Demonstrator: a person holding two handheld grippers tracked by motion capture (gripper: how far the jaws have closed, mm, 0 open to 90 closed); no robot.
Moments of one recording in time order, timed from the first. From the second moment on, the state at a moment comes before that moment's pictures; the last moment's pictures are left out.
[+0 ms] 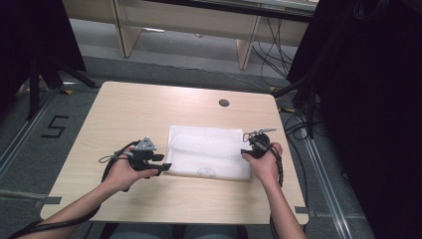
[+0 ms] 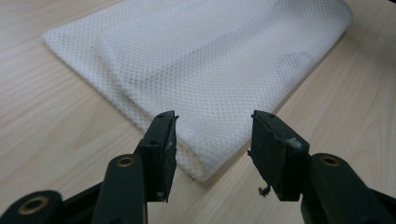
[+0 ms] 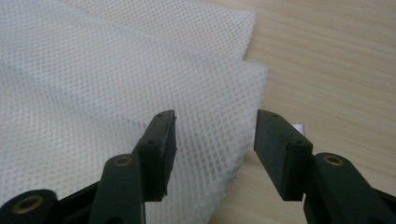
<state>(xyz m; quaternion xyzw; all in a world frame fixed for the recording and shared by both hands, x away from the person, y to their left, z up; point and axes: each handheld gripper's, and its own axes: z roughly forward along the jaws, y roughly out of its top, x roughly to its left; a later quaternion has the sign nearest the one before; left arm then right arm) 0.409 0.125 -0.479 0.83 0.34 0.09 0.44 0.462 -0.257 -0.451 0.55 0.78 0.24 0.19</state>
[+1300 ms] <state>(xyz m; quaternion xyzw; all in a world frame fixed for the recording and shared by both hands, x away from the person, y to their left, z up) 0.416 0.079 -0.506 0.88 0.27 0.06 0.37 0.437 -0.231 -0.426 0.40 0.85 0.29 0.20</state>
